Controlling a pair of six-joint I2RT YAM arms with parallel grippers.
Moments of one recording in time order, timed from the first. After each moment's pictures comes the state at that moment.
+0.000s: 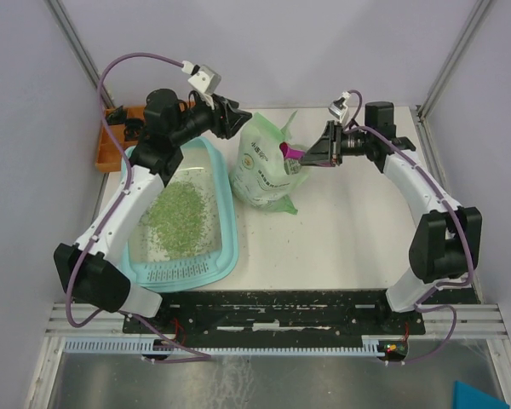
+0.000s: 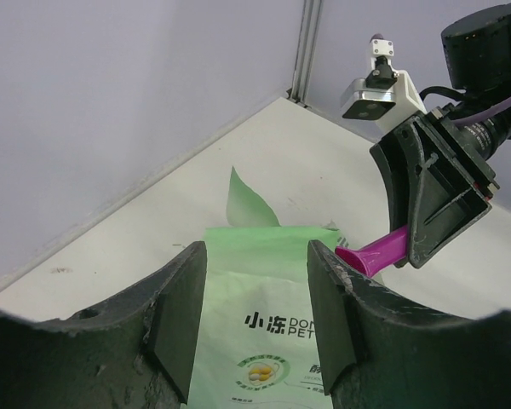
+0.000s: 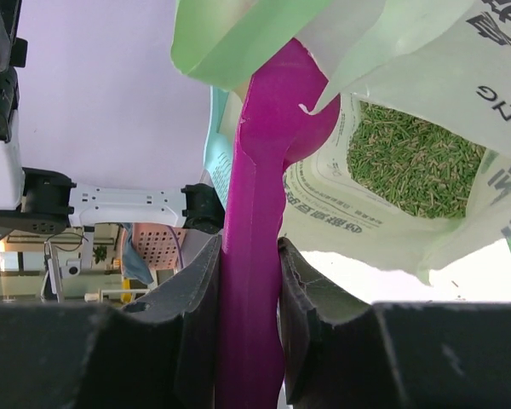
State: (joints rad) left arm -0.36 1.45 1.45 0.01 0.52 -0.03; right arm 0.15 1.65 1.38 -0.31 -1.15 0.56
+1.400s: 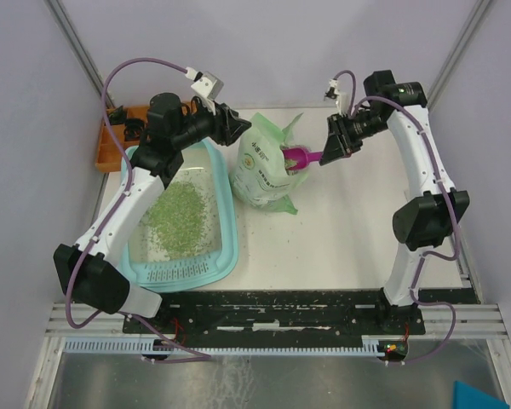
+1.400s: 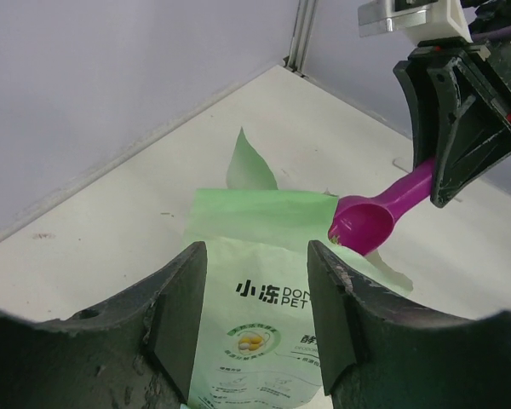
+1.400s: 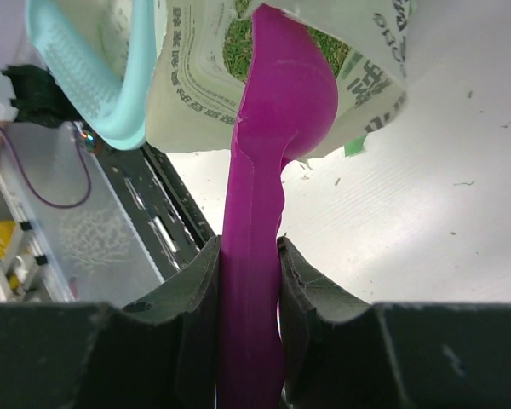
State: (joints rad) left arm -0.36 1.43 1.42 -0.06 0.53 -0.04; right arm 0.11 1.93 2.12 -1.45 -0.87 -0.35
